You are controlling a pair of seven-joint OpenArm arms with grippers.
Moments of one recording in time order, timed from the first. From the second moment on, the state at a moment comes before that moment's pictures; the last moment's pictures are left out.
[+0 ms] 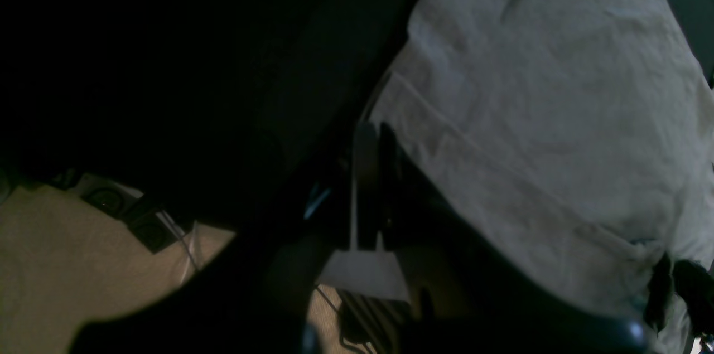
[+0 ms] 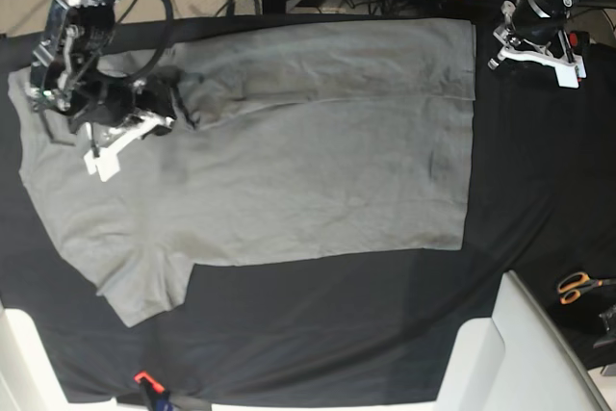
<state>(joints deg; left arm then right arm) 31.4 -10.5 -31.8 91.5 -49.0 -9.1 39.2 -4.3 -2.4 28.4 79.3 25.4 23.2 -63.6</state>
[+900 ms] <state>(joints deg) 30.1 -10.5 -31.8 91.6 -49.0 -9.1 39.1 -3.1 4.8 36.3 74.7 25.5 14.6 -60.5</state>
